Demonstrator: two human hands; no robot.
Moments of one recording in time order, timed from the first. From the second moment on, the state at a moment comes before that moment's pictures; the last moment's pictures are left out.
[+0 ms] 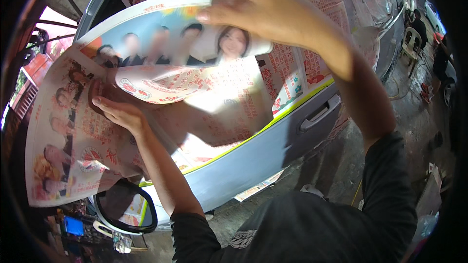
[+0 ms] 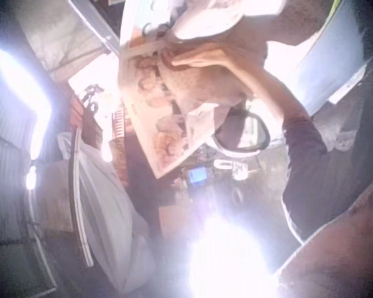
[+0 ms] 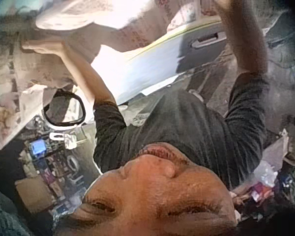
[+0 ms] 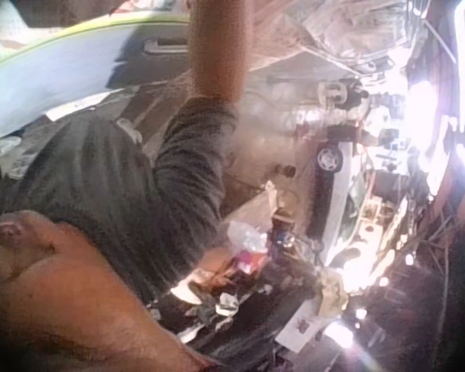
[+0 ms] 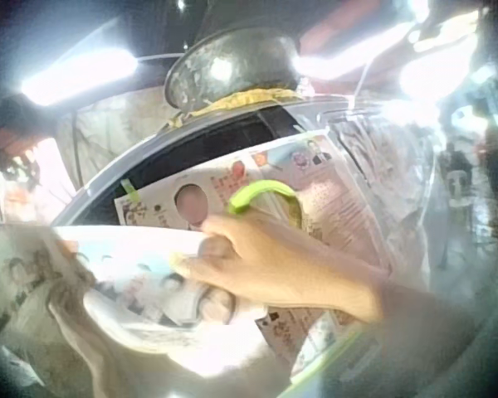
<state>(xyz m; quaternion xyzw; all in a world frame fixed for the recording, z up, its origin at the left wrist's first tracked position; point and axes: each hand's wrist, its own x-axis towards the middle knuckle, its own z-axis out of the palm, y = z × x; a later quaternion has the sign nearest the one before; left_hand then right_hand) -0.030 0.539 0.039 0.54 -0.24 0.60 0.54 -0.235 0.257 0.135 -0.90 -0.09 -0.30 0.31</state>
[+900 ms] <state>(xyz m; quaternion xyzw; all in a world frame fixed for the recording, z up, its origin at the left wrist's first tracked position) -0.106 0.405 -0.093 0.79 -0.40 0.44 0.18 0.002 0.291 0.262 -0.81 -0.35 -0.46 -0.03</state>
